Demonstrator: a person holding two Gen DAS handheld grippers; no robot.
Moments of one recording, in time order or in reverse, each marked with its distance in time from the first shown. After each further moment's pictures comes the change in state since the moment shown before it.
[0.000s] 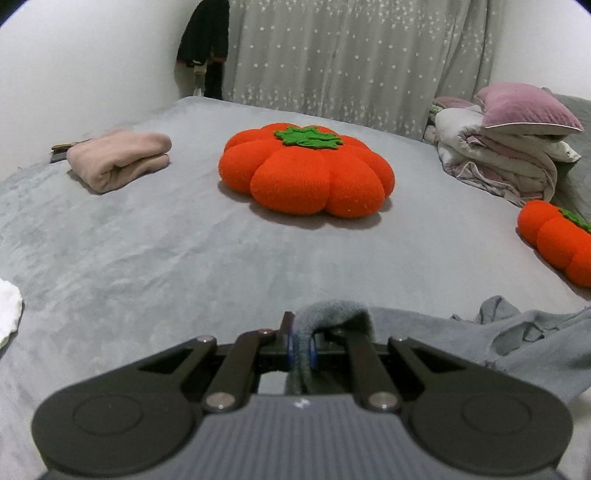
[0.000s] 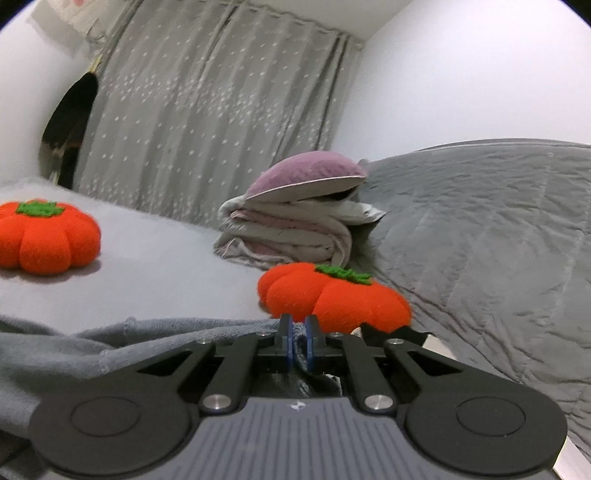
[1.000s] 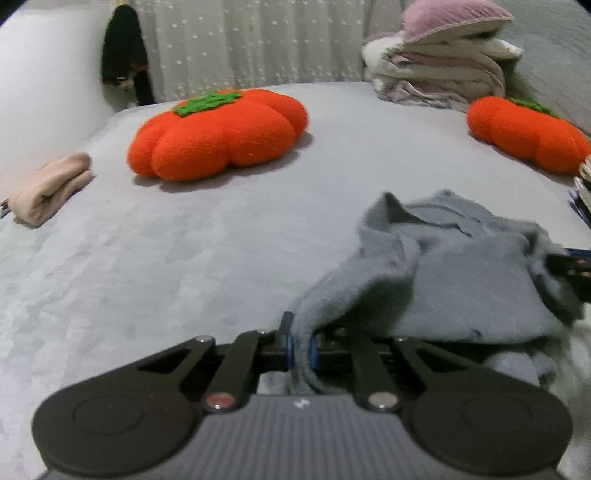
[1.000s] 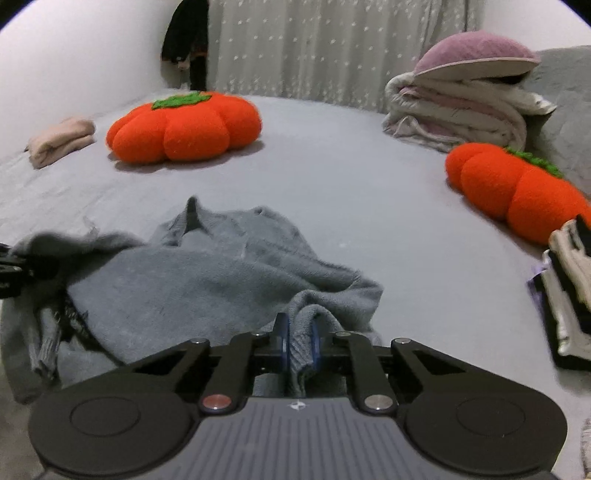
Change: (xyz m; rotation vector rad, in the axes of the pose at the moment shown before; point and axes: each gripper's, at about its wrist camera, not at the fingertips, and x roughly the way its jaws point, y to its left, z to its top) left arm 0.040 -0.106 -0.057 0.271 0.078 -0.012; right arm 0.037 0.091 -0.041 -0.045 0.384 0.525
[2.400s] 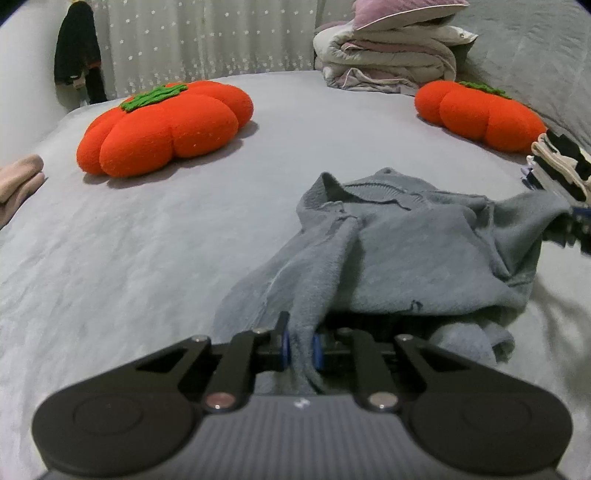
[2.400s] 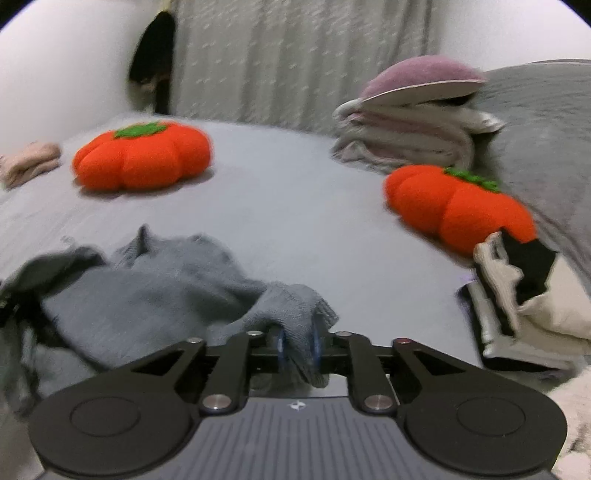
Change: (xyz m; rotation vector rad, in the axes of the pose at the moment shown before) left arm 0.000 -0.021 -0.011 0.074 0.048 -0.162; right arm -0.037 -0.028 -0.005 0.014 -0.045 -0.082
